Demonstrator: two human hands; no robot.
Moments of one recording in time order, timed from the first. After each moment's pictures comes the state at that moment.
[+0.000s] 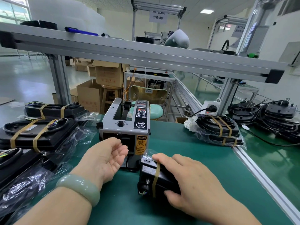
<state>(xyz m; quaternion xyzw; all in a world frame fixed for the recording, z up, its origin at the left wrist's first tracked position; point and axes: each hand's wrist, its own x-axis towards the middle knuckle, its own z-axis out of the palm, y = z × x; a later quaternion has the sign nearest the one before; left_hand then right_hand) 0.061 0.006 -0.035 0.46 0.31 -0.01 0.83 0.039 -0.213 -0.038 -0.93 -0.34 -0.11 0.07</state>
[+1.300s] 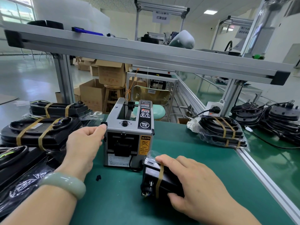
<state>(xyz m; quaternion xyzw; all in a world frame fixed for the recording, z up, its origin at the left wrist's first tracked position) 0.068 0.054 -0.047 0.66 0.24 0.28 0.65 0.035 -0.211 -0.040 -0.93 -0.34 -0.11 0.08</state>
